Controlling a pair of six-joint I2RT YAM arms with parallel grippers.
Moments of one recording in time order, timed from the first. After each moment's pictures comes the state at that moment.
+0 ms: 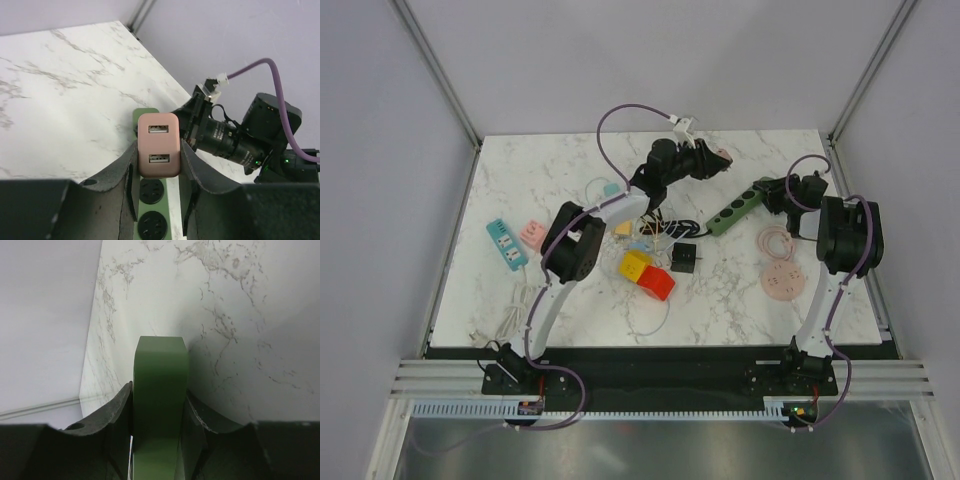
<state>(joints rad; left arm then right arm) -0.66 2.47 1.98 0.49 0.35 -0.57 -0.19 2.16 1.06 0.67 -0.37 1.07</state>
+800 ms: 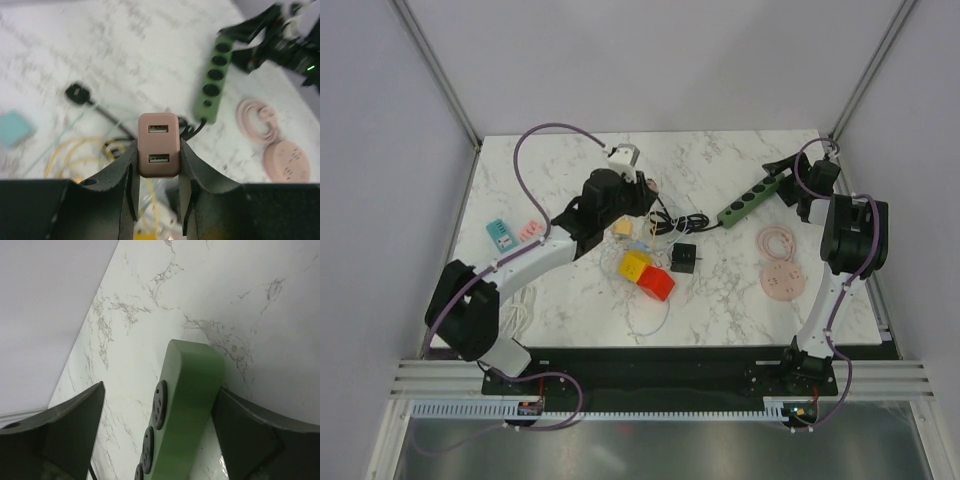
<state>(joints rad) -0.64 1.56 1.14 0.19 -0.01 -0.31 -0.24 2.16 1.23 0.50 -0.34 0.89</state>
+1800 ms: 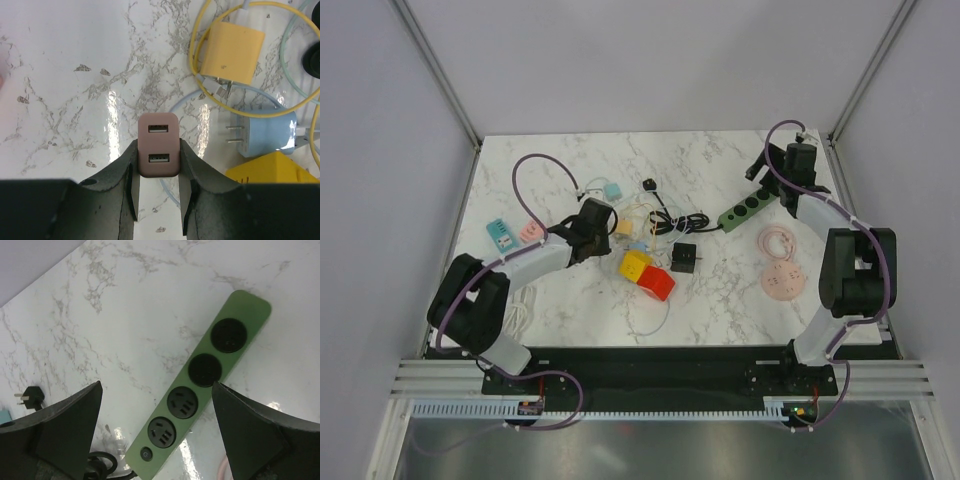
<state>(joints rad) -0.55 1.55 0.90 -0.26 -0.32 -0.48 -0.04 1.75 1.17 0.03 0.01 0.51</state>
